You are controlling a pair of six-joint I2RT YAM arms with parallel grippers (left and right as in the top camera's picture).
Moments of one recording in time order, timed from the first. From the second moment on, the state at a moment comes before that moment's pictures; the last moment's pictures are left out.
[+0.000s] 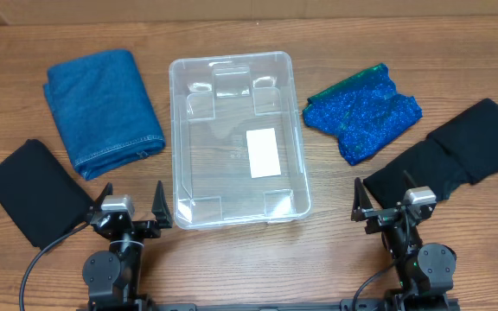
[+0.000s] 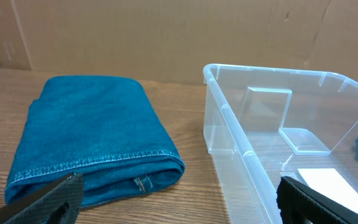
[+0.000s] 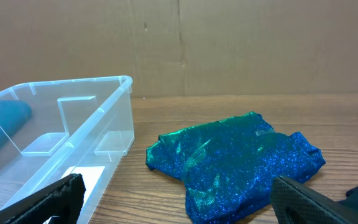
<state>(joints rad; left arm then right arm) 0.09 0.01 0.04 -0.12 0.09 -0.10 0.06 0.02 0.02 -0.05 -0.12 0.09</state>
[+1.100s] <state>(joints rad) 0.09 0.02 0.13 -0.26 0.08 -0.24 0.06 0.08 0.13 -0.13 -0.09 0.16</state>
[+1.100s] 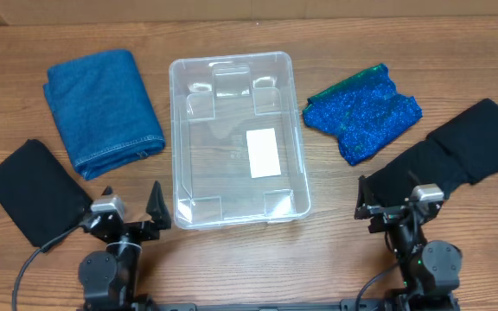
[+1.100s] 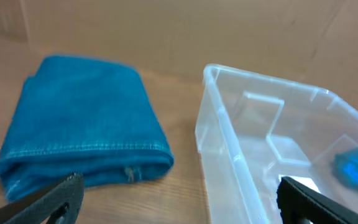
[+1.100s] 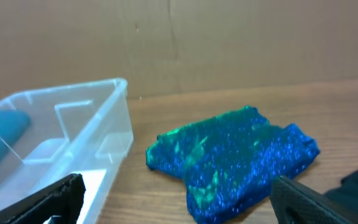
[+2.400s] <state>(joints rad) 0.09 1.09 1.25 -1.07 0.00 -0.23 -0.21 2.03 1.44 -0.79 -0.43 0.36</state>
